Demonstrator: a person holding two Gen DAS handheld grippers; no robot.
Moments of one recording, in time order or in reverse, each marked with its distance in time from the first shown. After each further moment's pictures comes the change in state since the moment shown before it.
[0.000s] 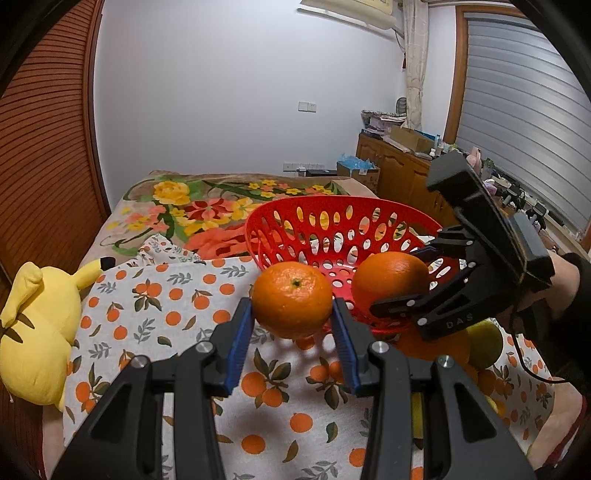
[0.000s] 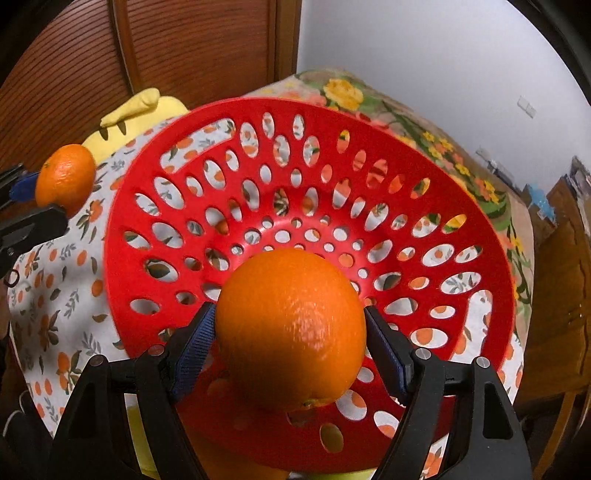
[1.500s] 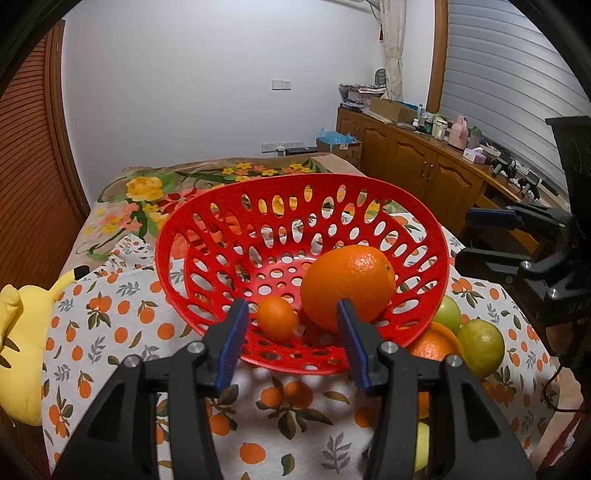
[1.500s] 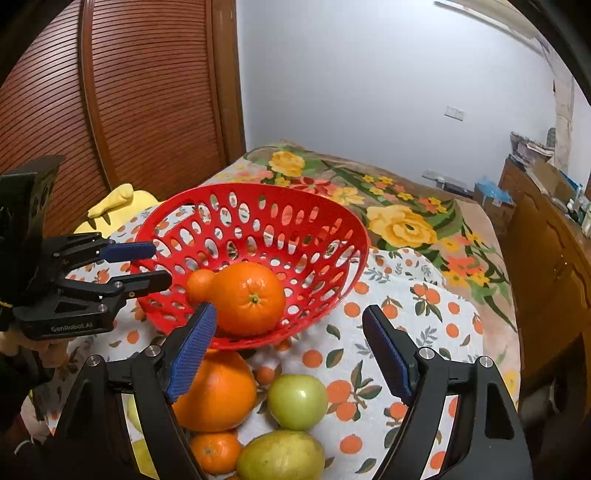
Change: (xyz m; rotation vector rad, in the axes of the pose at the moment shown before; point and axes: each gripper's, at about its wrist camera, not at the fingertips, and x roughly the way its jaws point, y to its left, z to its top) left arm 0.053 -0.051 0.013 0.086 0.090 -0.038; right arm -0.105 -0.027 -0.079 0.222 -0.346 -0.095
